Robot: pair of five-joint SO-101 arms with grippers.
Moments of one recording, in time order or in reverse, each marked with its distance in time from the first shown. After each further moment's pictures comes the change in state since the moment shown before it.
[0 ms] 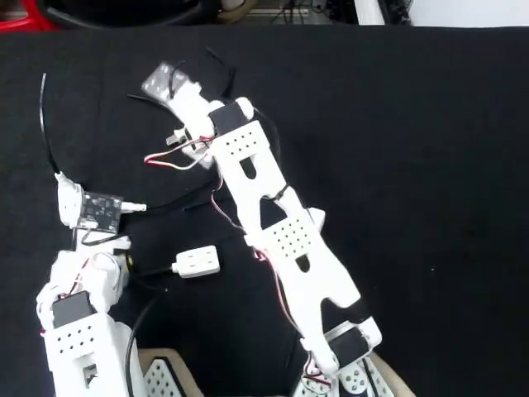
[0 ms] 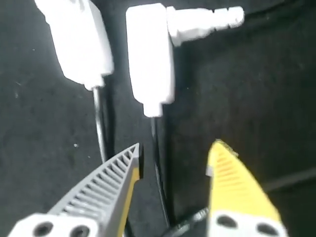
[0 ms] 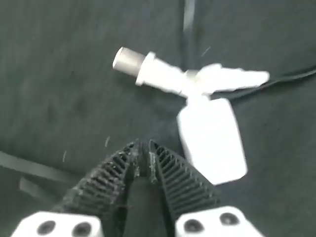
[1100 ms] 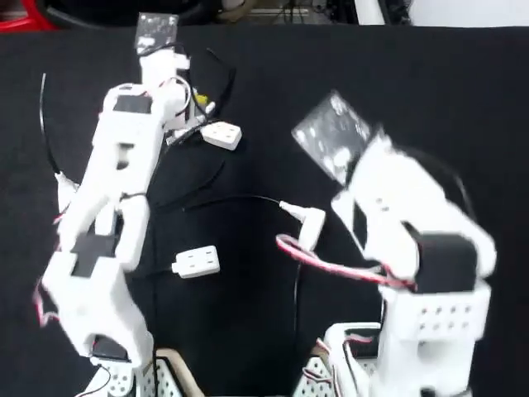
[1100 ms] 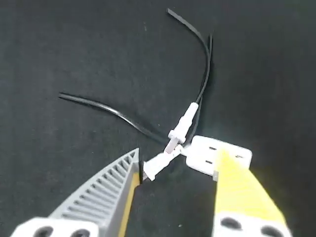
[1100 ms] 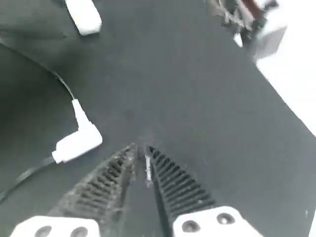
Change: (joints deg) left arm 27.7 97.9 -103.3 2.4 28.0; right arm 30.1 -127.6 113.7 -7.9 15.1
